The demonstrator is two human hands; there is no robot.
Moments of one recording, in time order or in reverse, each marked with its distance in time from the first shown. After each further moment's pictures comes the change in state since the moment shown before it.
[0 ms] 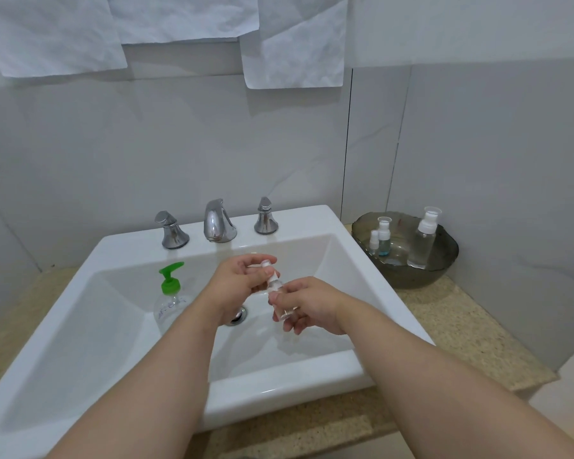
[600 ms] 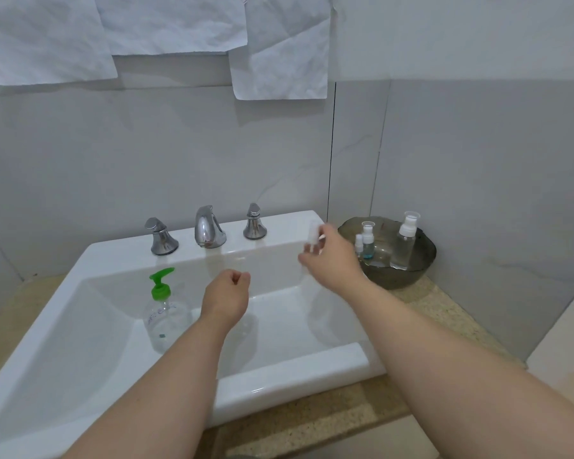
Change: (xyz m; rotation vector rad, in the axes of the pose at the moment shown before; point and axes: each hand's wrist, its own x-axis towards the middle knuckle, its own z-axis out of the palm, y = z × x) left_hand 0.004 -0.023 0.007 0.550 0.384 -0.077; right_hand -0.019 -0.040 -0.036 -0.370 0.777 -0.218
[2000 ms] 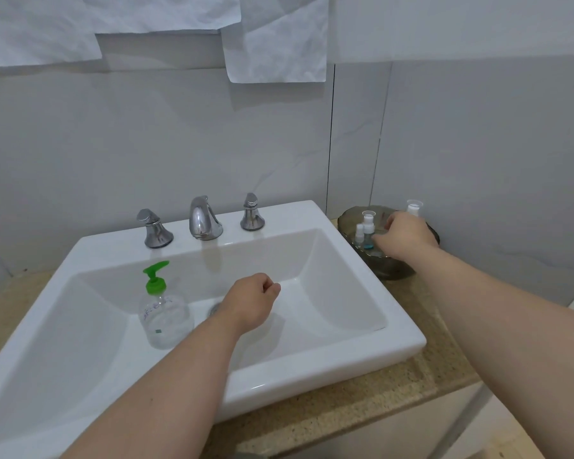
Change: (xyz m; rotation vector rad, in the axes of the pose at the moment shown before) left_hand -0.016 0.008 0.017 0.310 -0.301 0.199; right_hand 0.049 0.059 -0.092 -0.574 0.099 0.250
